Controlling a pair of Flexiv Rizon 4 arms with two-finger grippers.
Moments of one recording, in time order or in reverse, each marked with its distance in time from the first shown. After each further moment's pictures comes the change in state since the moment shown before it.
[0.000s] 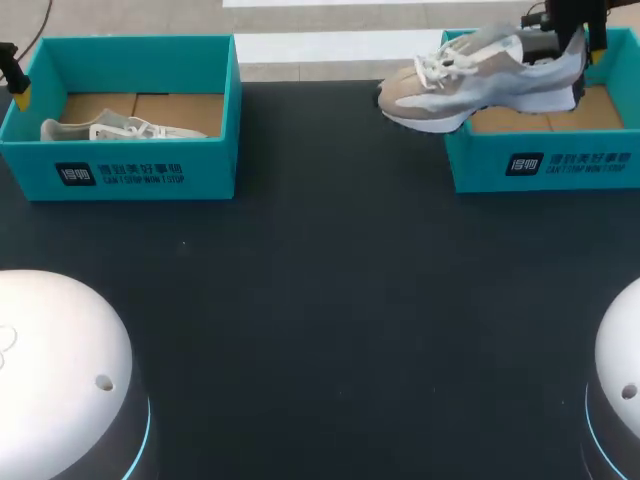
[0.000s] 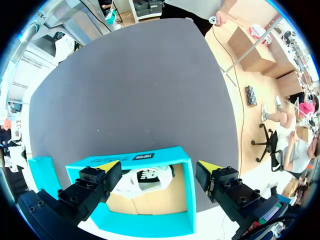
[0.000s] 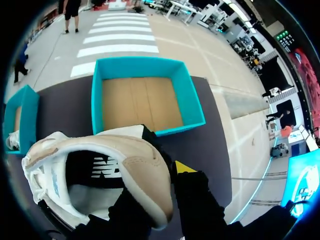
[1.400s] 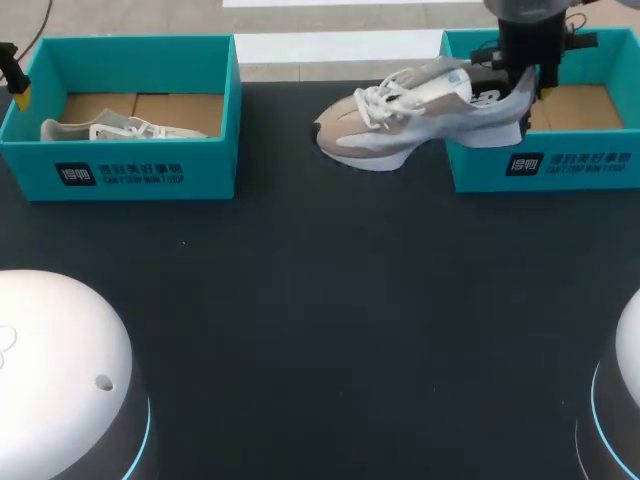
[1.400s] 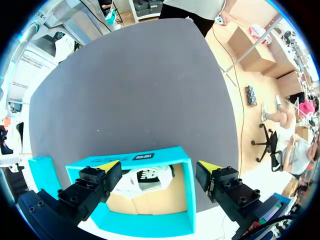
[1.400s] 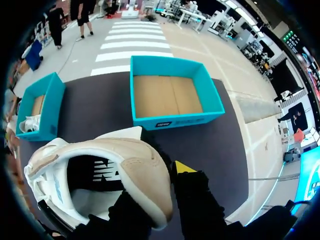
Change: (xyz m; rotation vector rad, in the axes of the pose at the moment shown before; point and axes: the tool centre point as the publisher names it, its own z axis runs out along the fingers) left arm 0.000 0.000 0.000 0.000 0.000 0.000; right arm 0.066 -0.071 -0.049 -0.073 0.133 0.003
